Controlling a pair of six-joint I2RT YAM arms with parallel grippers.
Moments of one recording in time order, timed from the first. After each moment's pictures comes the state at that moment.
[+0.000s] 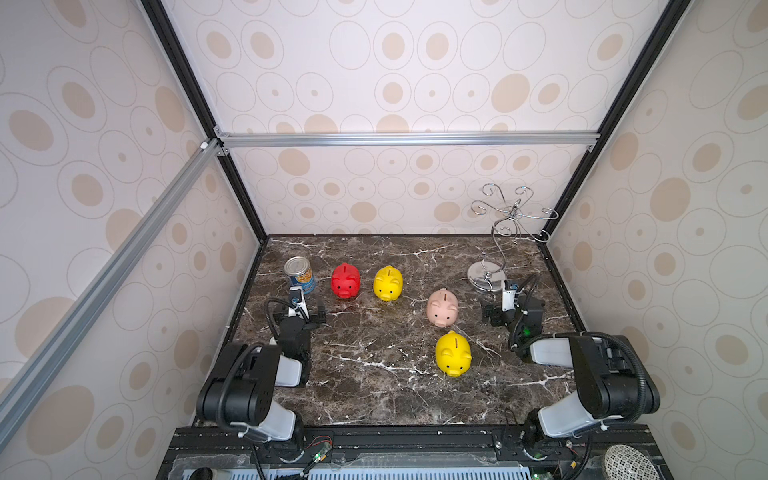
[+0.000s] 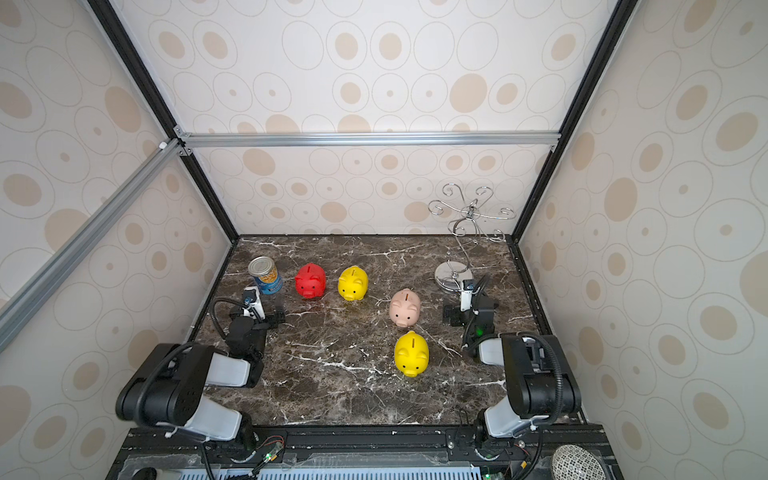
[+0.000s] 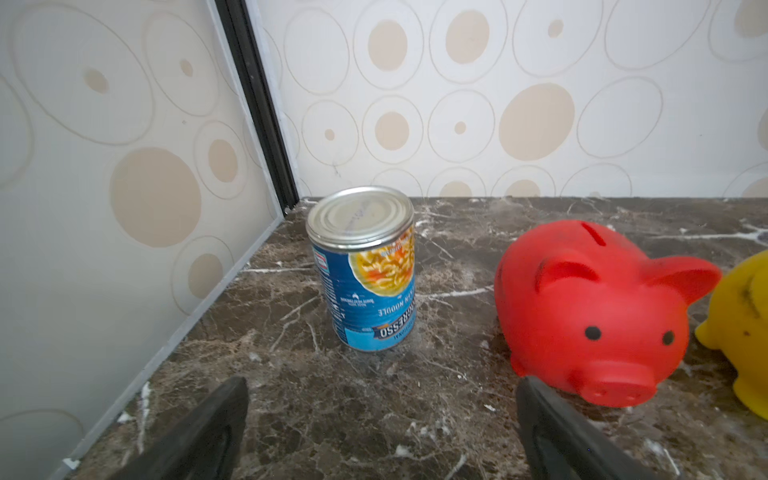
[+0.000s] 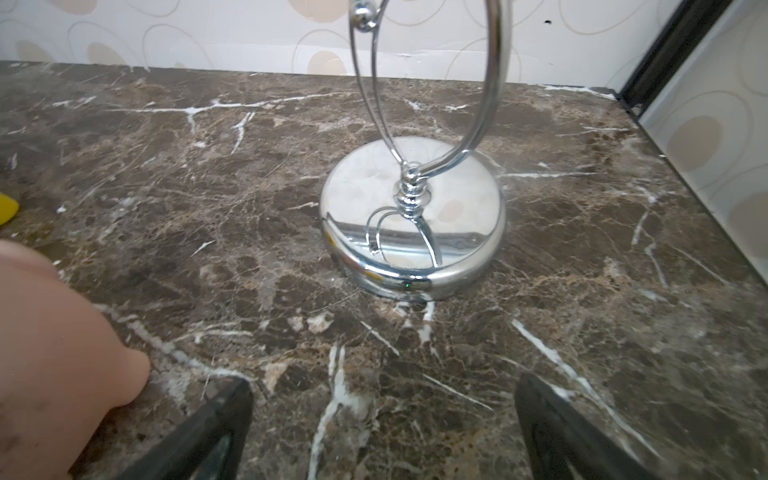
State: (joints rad) left arm -0.05 1.44 0.21 1.13 -0.26 0.05; right arm 0.02 1.51 0.46 0.57 -0.03 -0.03
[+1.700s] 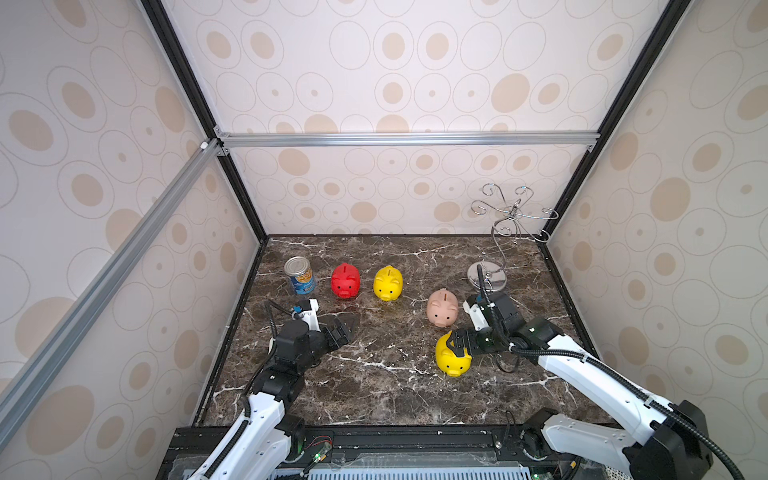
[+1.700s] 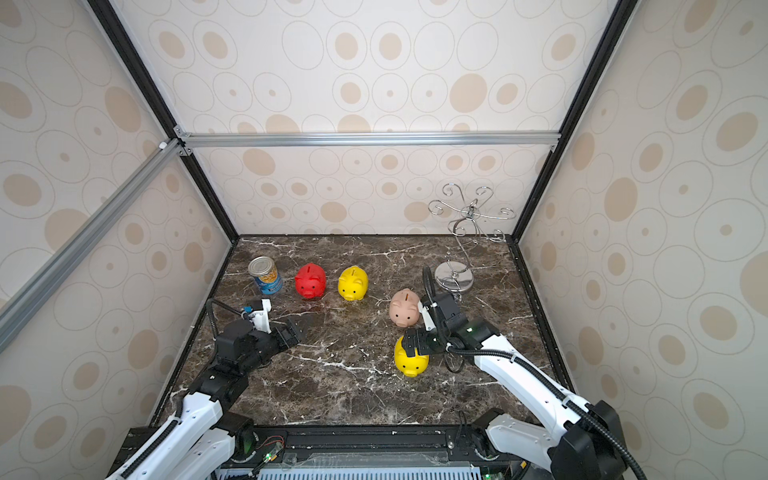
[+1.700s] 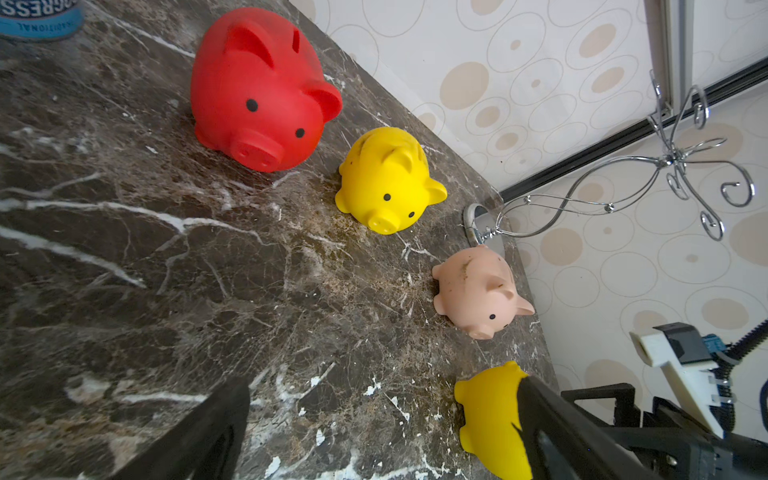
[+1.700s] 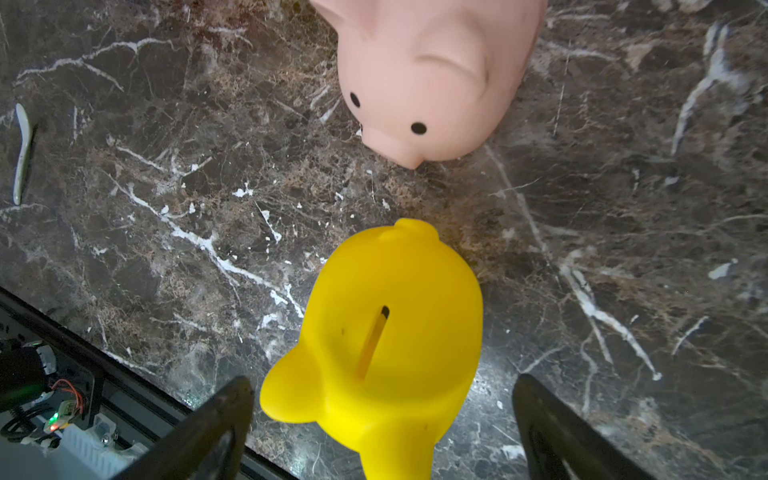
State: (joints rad) left arm -0.27 0.71 0.34 -0.03 0.26 -0.76; right arm 0.55 1.10 0.81 -0.74 -0.14 0.41
